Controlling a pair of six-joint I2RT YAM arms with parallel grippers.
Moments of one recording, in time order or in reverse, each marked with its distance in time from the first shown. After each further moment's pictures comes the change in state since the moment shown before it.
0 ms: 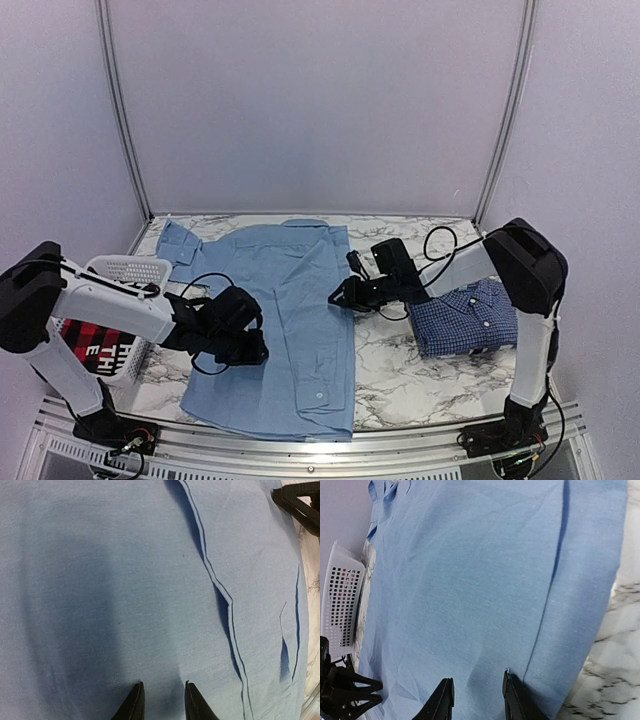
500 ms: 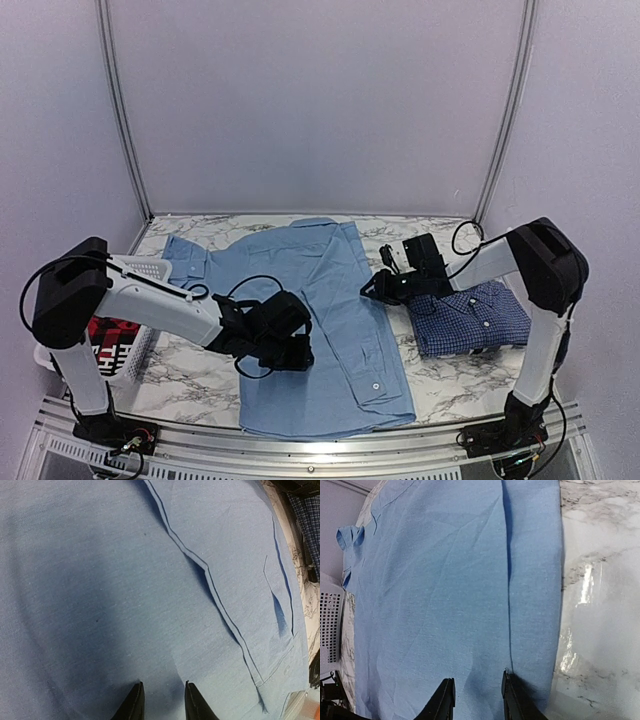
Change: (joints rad) left arm -0.137 0.248 0.284 0.013 0.027 -0.027; right arm -0.170 -0.092 -0.100 -0.040 0.020 -0.072
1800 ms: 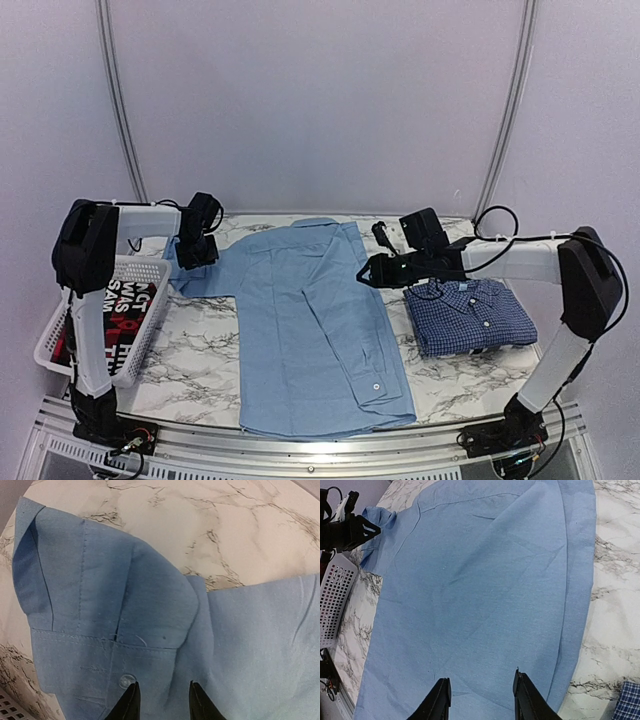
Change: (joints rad) left arm 0.781 0.253 0.504 -0.418 -0.276 0.292; right arm 0.119 -0.260 0.074 -0.302 0.132 -0.137
